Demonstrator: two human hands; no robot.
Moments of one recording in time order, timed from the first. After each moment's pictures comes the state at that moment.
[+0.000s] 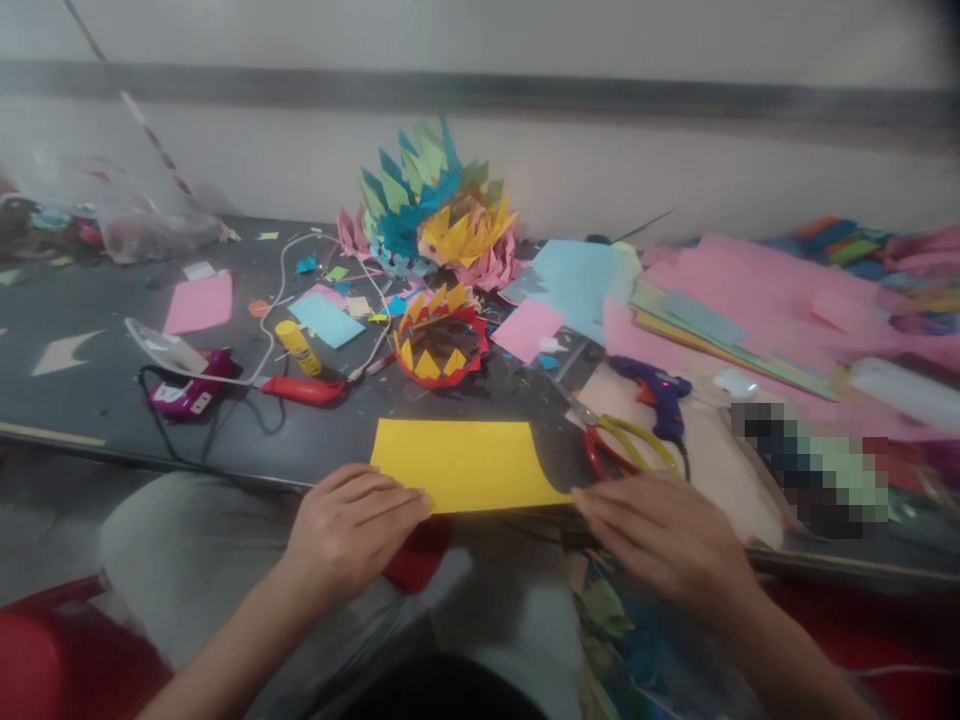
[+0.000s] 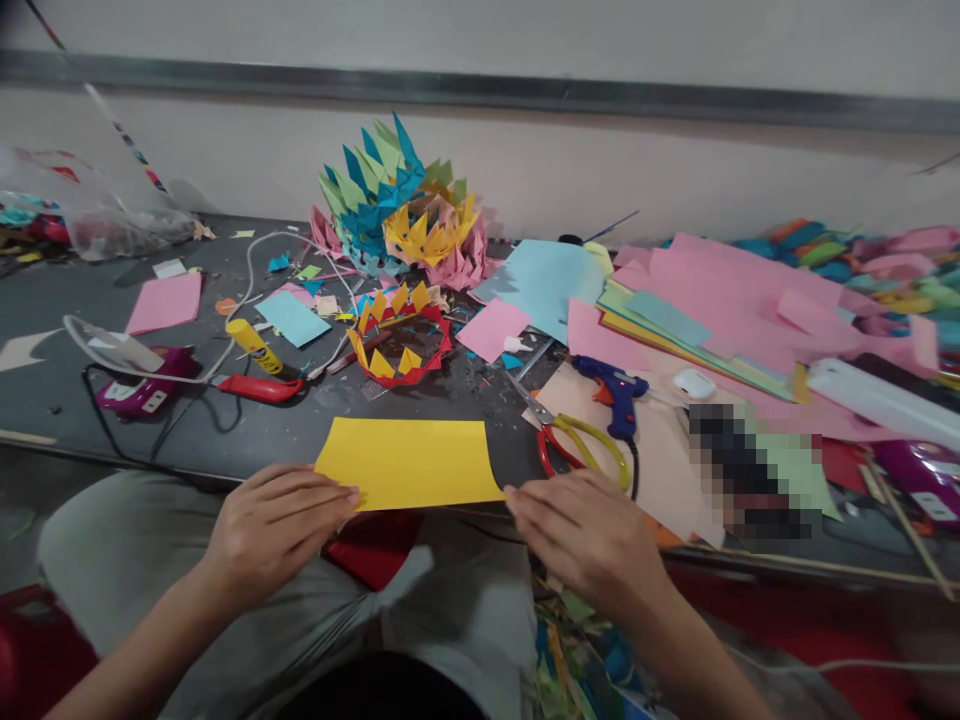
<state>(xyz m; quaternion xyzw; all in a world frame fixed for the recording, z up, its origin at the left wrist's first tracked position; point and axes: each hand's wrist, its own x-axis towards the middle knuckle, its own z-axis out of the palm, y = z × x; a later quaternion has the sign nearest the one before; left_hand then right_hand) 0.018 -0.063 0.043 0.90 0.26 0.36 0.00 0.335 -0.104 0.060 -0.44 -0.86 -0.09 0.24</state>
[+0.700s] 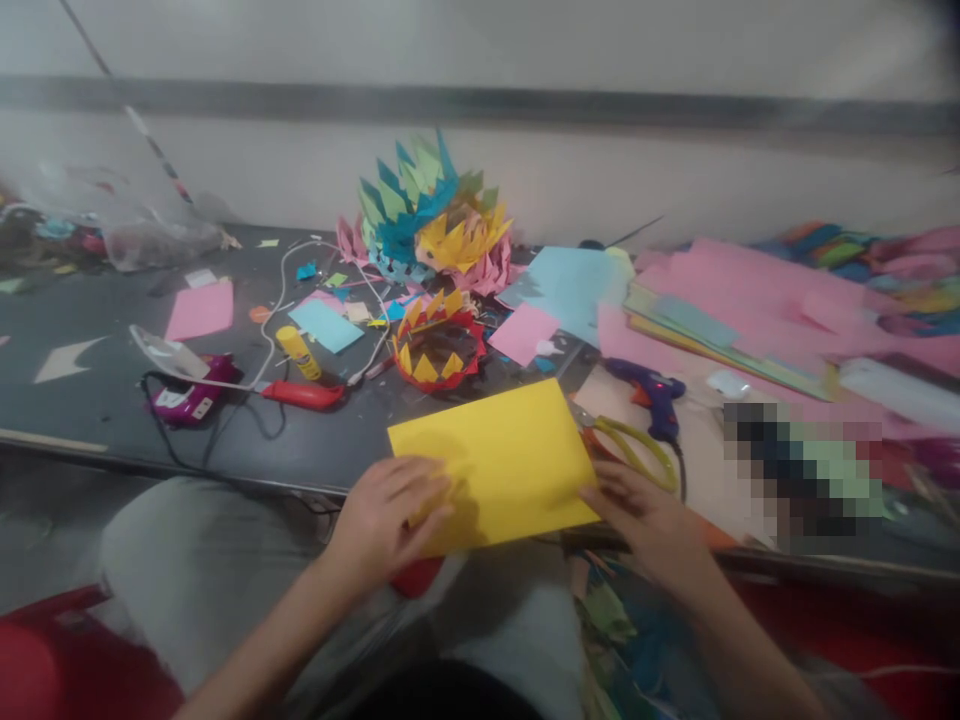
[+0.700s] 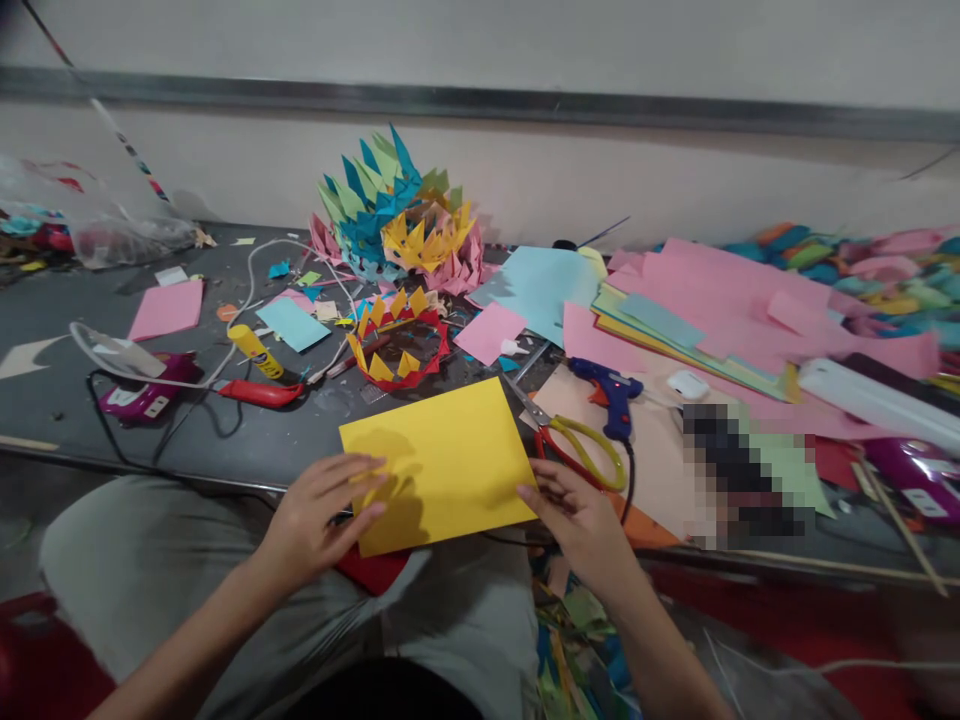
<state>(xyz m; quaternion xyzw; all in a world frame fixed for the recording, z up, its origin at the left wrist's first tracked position) 0.044 -0.059 0.020 0.86 0.33 0.37 0.09 0.326 -0.101 0.038 -0.68 -0.46 0.40 0.40</state>
